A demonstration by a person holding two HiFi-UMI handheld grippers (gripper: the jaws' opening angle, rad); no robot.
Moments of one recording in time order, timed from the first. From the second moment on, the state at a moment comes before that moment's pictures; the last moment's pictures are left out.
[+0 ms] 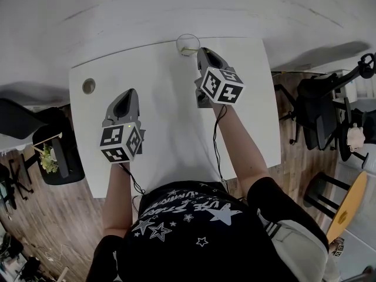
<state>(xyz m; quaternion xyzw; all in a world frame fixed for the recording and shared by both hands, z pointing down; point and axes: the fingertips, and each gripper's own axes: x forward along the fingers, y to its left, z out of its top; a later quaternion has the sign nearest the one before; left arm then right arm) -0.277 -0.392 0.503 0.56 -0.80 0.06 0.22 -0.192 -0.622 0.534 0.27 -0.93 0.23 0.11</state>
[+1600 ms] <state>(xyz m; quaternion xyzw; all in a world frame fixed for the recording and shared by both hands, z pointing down) -0.244 -0.304 0.433 0.60 -0.79 0.02 0.16 -0.125 -0.541 0.406 0.29 -0.94 0.18 0.00</state>
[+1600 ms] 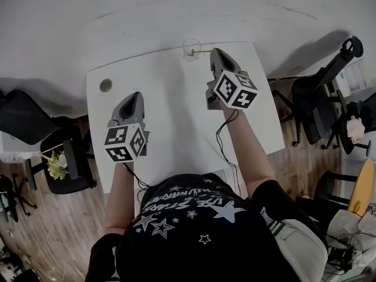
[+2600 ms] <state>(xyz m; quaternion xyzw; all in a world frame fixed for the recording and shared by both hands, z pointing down) -0.224 -0.204 0.424 0.69 -0.71 0.02 0.15 -0.057 -0.370 0.410 0.38 -0.91 0.18 -0.01</state>
